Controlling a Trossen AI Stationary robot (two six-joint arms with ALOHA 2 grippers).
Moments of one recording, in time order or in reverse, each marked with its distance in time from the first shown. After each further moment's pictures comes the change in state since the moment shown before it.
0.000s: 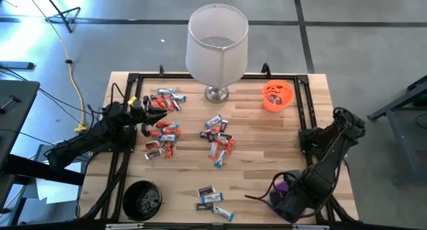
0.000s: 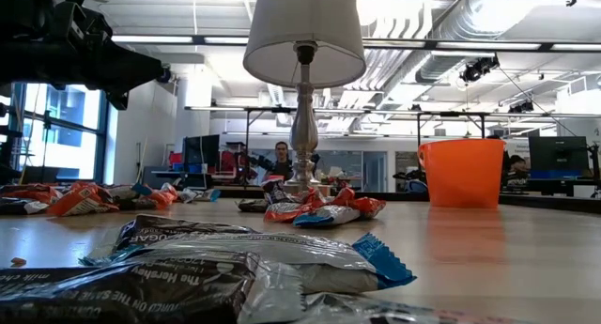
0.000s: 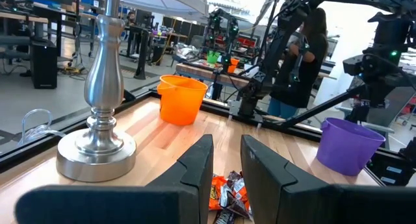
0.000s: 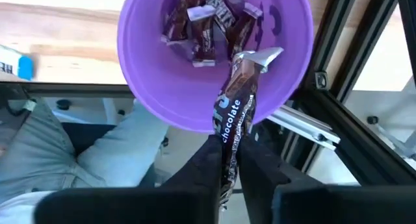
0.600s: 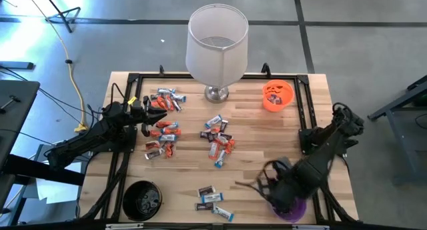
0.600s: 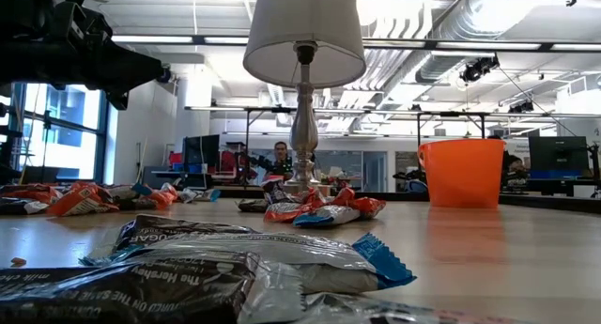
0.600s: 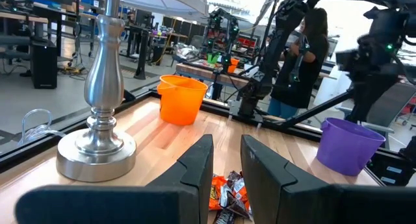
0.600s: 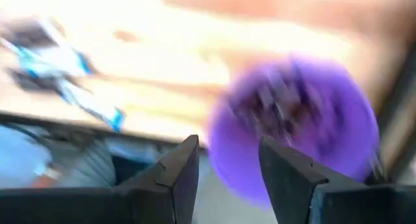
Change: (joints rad) left arm 0.000 0.000 0.000 0.000 0.000 0.000; right arm -0.120 -0.016 0.000 -0.026 0.295 -0.204
